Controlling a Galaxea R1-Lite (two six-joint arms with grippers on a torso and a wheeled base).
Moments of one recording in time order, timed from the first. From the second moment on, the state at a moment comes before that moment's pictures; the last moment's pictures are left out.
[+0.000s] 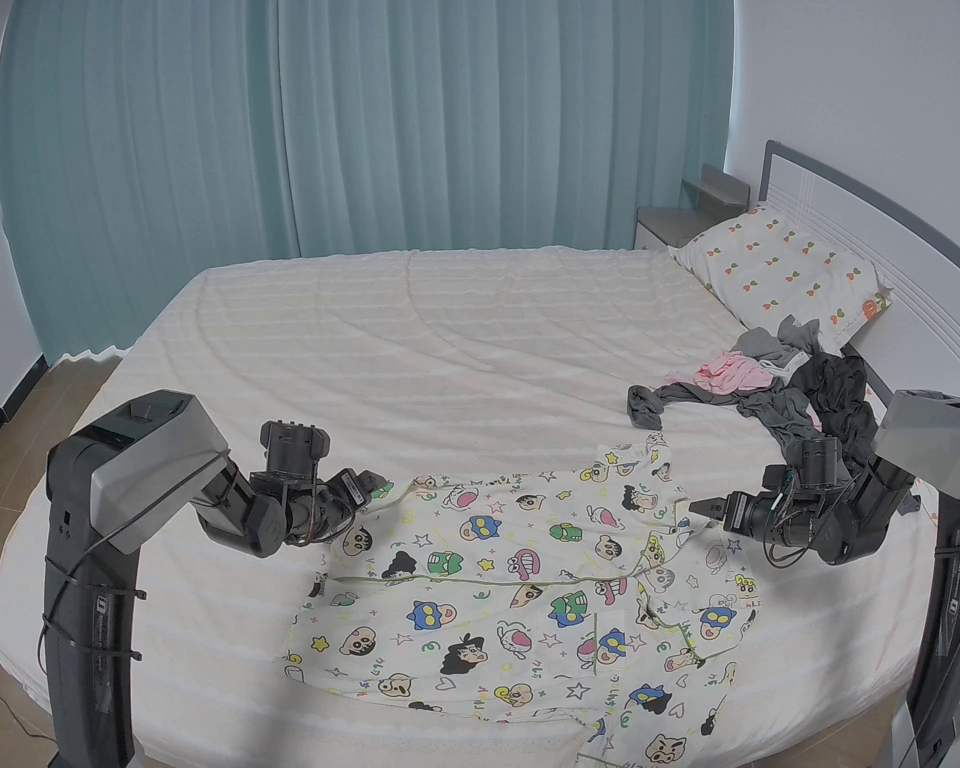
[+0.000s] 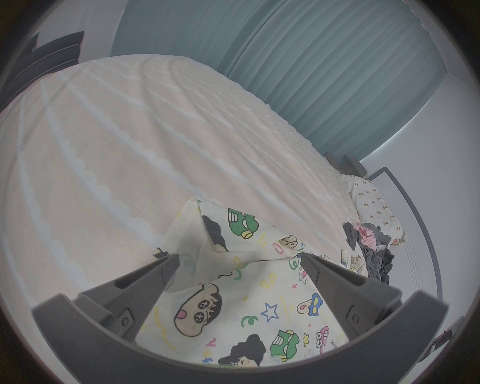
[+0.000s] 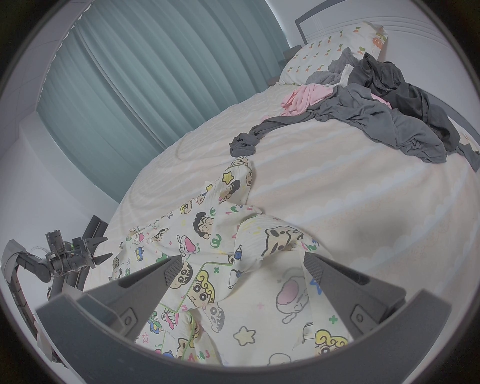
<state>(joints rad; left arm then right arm) -0.20 2.48 -1.23 -0.60 -0.05 -0.74 -0.01 2.33 -0.82 -0.86 0.29 0.33</state>
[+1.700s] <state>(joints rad) -0.12 2.76 -1.95 -0.29 0.14 -0.81 0.00 2.34 -0.82 -0.88 0.29 0.33</state>
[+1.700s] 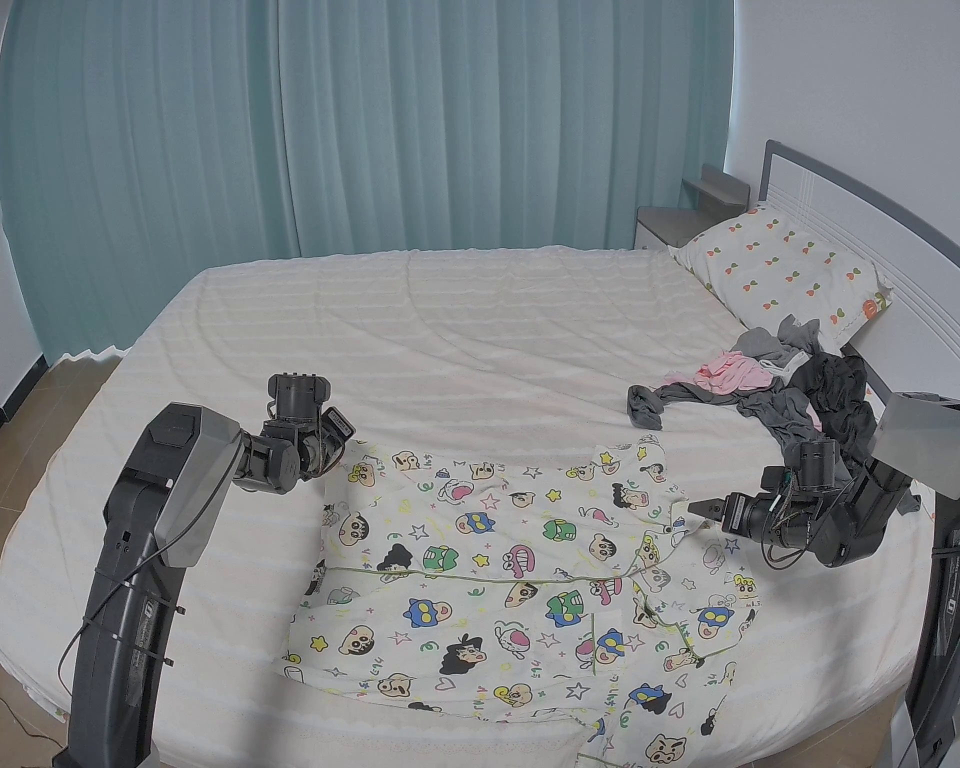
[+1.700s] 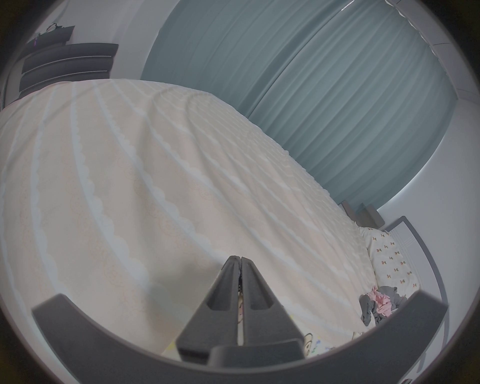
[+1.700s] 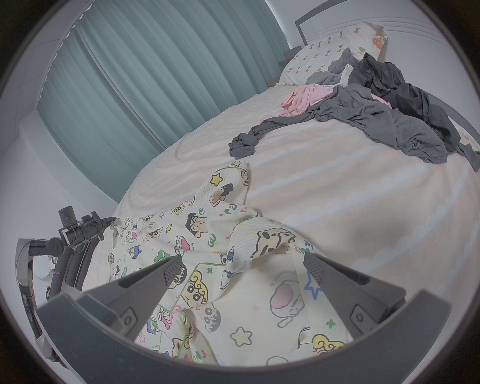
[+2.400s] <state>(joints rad) -0.10 2.74 -1.96 -0.17 0.17 -0.86 0.00 2.35 -0.82 -0.88 0.29 0.33</state>
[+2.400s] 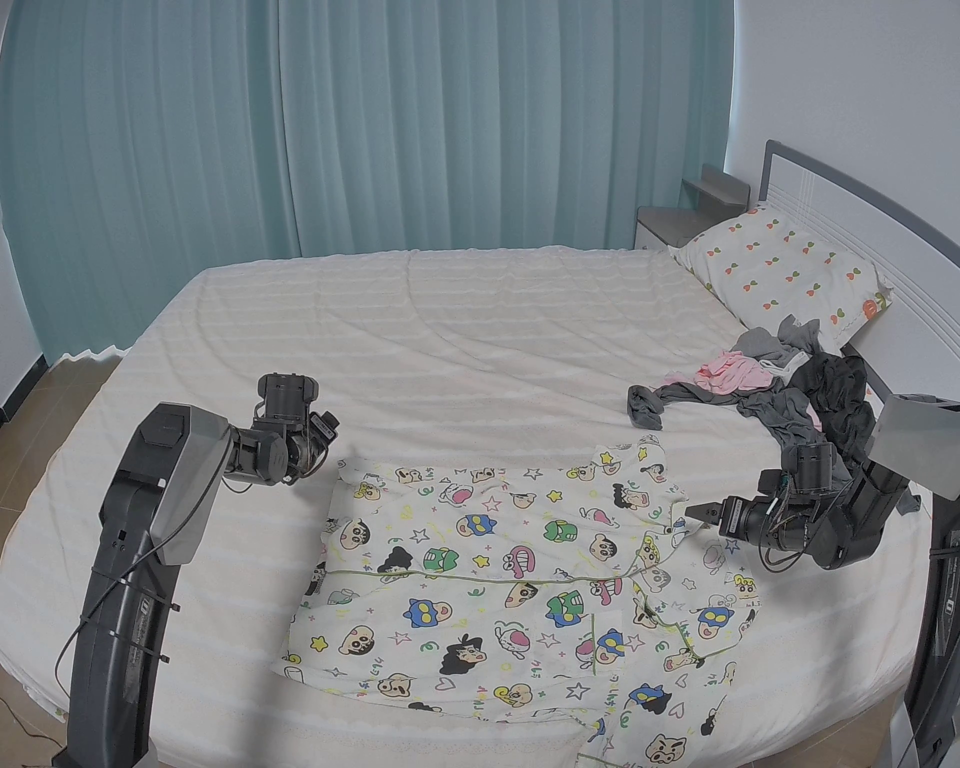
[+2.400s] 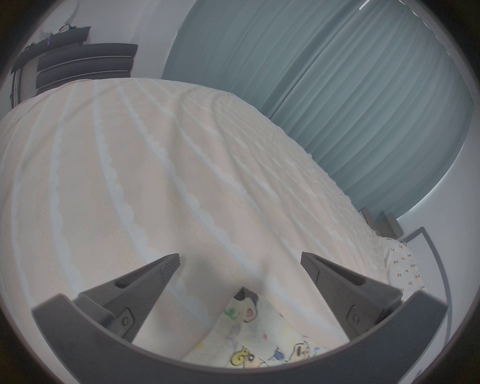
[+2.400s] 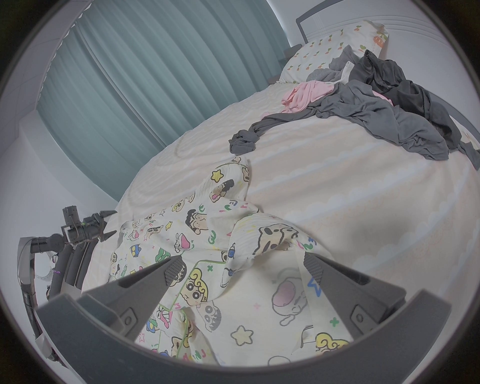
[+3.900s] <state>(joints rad) -0.29 2.31 -0.81 -0.83 -0.02 -0.88 0.01 2.35 -0.82 -0.88 0.29 0.33</state>
